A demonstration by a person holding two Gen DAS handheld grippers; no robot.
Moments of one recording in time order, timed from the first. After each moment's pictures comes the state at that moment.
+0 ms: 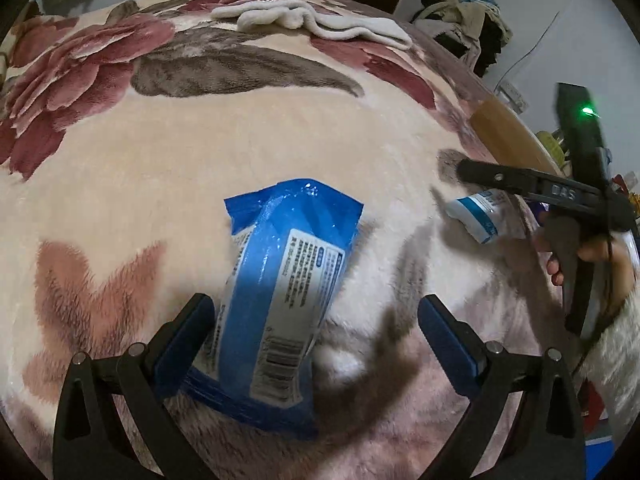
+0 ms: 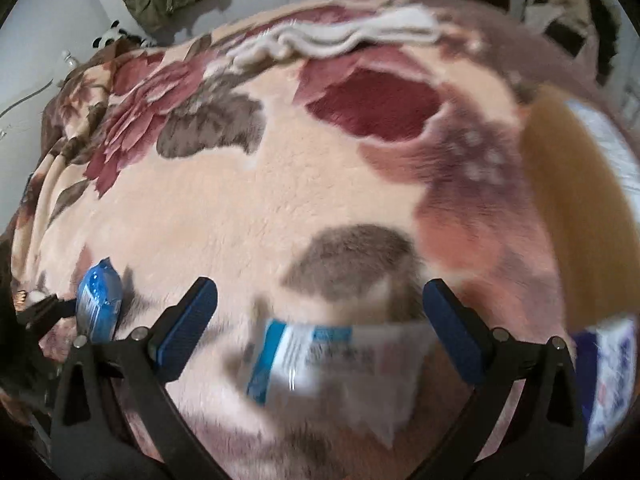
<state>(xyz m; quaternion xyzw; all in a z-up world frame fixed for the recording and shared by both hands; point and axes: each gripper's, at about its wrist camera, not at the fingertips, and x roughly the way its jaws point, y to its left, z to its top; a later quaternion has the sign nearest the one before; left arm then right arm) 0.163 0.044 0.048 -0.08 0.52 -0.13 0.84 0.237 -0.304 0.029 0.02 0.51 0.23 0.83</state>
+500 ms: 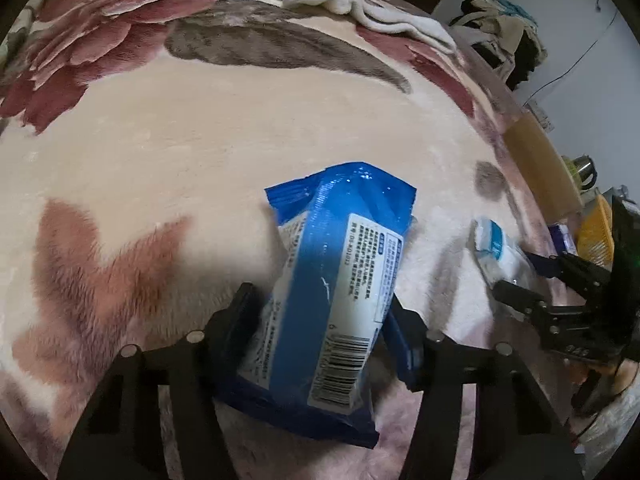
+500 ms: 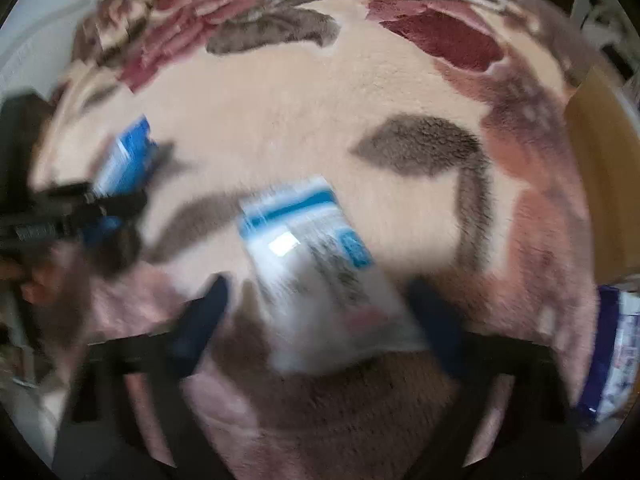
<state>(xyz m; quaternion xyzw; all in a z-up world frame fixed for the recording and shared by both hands) 0.169 0.062 0.036 -0.13 0.54 -0.08 0.83 0.156 -0.284 0.020 -0.12 0.52 0.25 0.81</state>
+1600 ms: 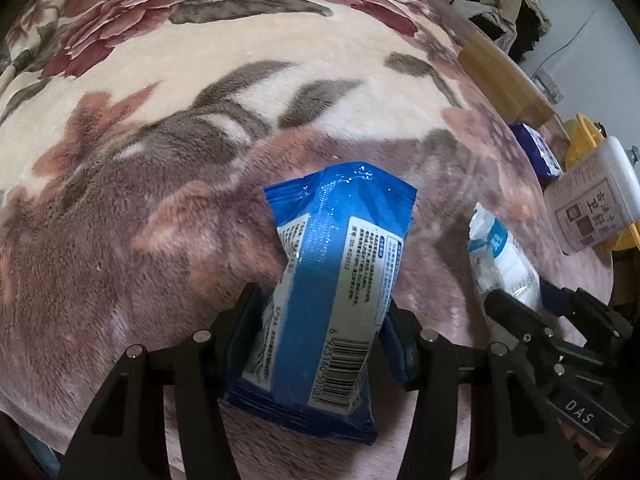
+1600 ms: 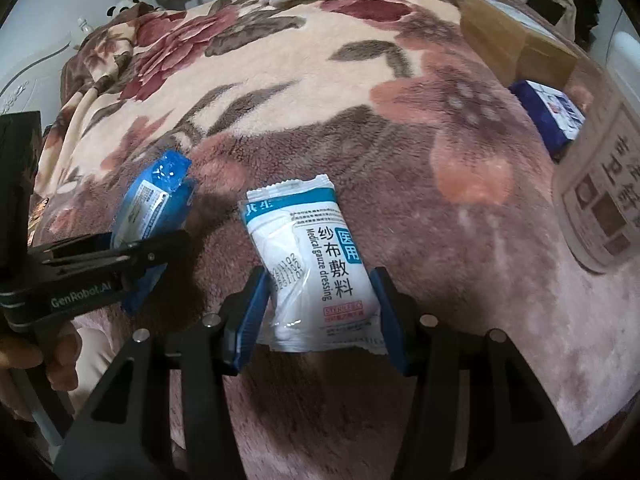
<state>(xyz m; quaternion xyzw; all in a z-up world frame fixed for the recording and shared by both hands) 0.028 -0.047 0.048 -0.09 0.57 -0.04 0.82 0.010 -0.343 0.034 0.00 0.52 0.20 0.83</state>
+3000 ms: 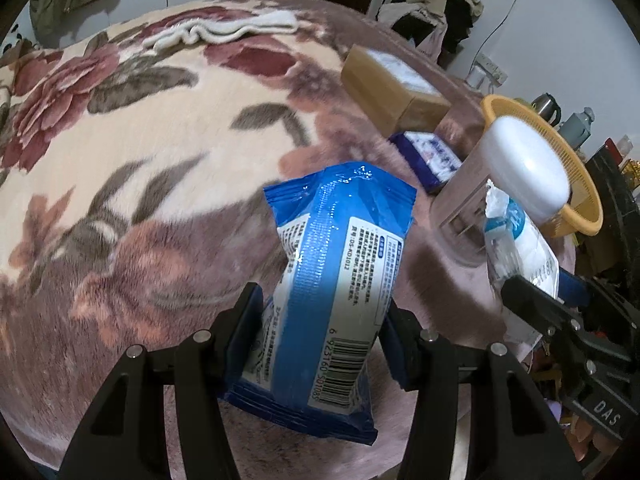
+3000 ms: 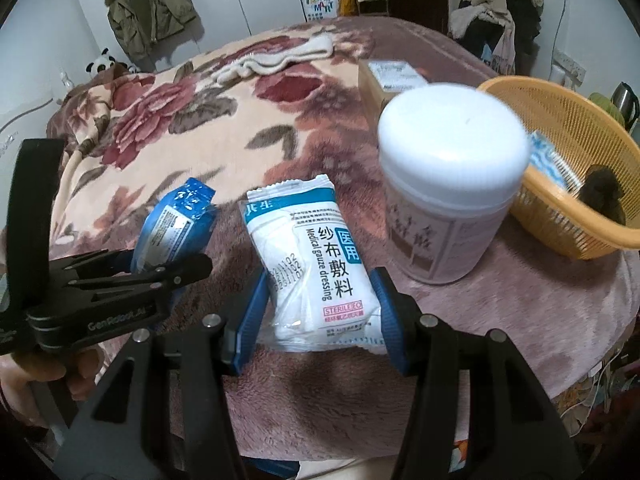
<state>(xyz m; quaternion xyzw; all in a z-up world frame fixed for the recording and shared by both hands) 0.040 -0.173 0.119 -0.04 0.51 -0.12 0.85 -0.004 -0.455 0.117 0.03 0.44 0.14 0.88</state>
